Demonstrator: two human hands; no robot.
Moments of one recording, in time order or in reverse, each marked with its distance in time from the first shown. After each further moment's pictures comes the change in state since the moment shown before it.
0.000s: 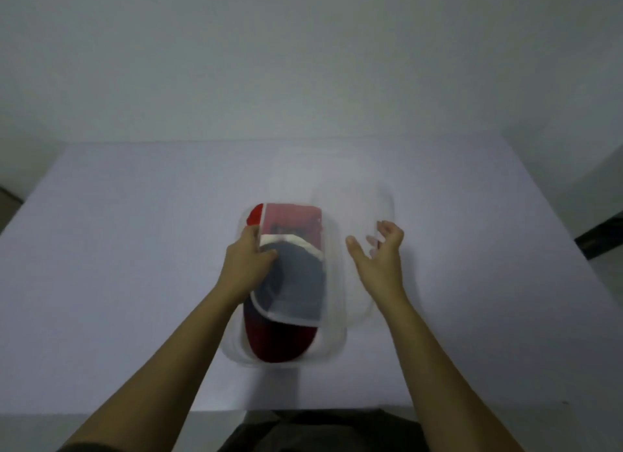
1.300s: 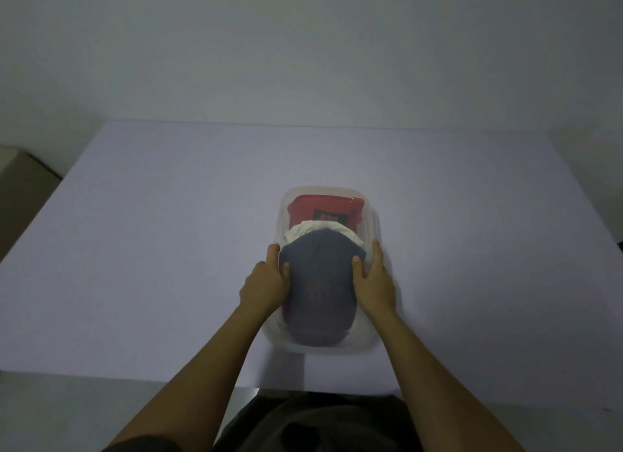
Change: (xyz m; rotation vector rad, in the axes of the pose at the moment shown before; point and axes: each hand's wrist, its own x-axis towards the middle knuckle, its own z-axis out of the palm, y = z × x) left_hand 0.003 -0.102 0.000 0.328 -0.011 -0.043; right_hand -0.036 0.047 0.079 -0.440 -0.162 0.096
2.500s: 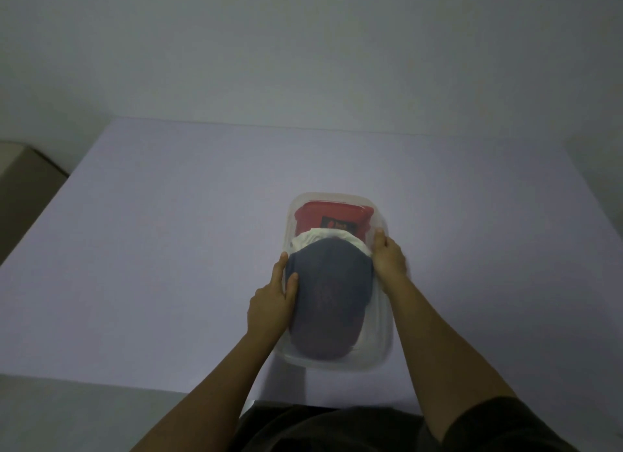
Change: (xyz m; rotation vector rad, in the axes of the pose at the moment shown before) left_hand -0.002 -0.016 0.022 -0.216 0.052 0.004; right_hand 0.080 -0.018 -0.004 0.098 0.023 0.204
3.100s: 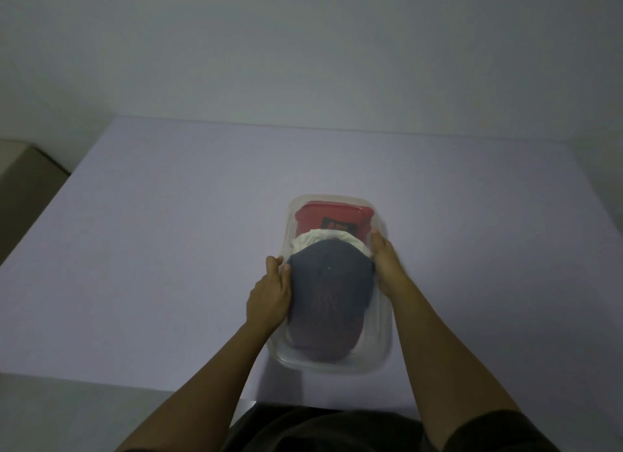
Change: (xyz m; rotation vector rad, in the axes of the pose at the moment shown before) left_hand 0.010 0.003 -0.007 -0.052 0.001 0.029; right_hand 0.006 0.008 0.006 0.329 -0.233 -0.015
